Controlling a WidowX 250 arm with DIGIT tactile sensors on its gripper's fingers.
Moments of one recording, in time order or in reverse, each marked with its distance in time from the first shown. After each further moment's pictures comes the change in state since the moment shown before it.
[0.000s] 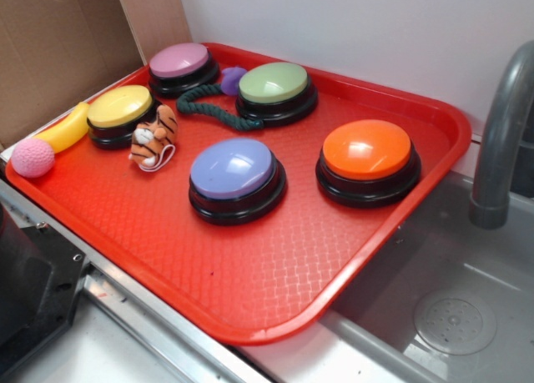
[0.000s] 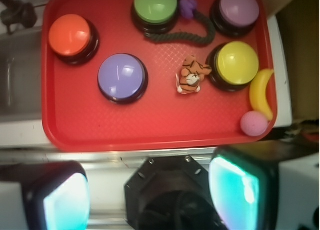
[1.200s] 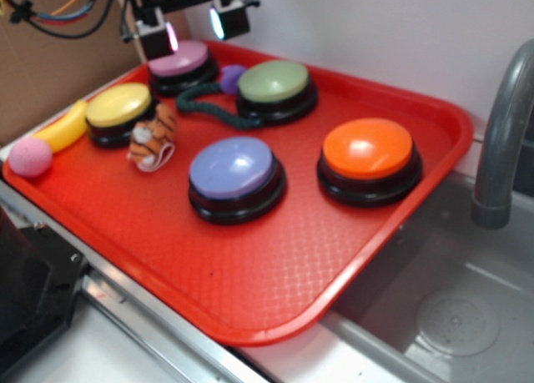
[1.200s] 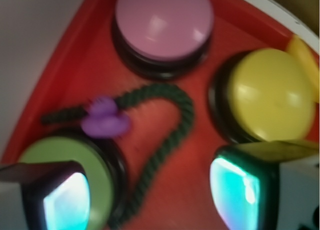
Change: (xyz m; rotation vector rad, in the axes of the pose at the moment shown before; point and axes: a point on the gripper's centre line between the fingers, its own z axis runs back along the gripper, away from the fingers) arm 0.169 0.056 -0.149 0.069 -0.083 0.963
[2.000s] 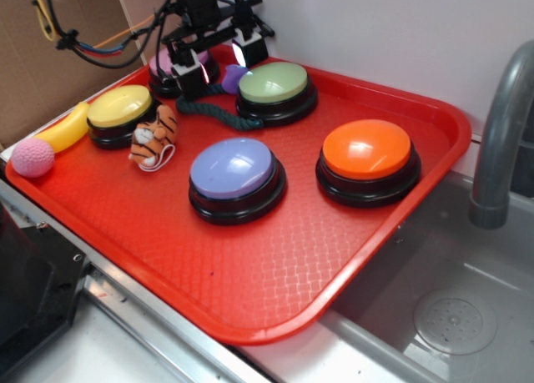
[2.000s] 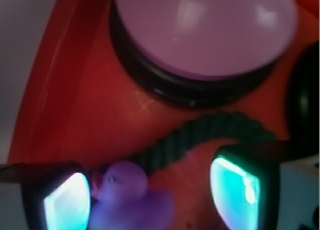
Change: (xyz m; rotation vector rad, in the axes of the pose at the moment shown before) arm 0.025 -0.013 -0.058 -0.043 0.042 0.164
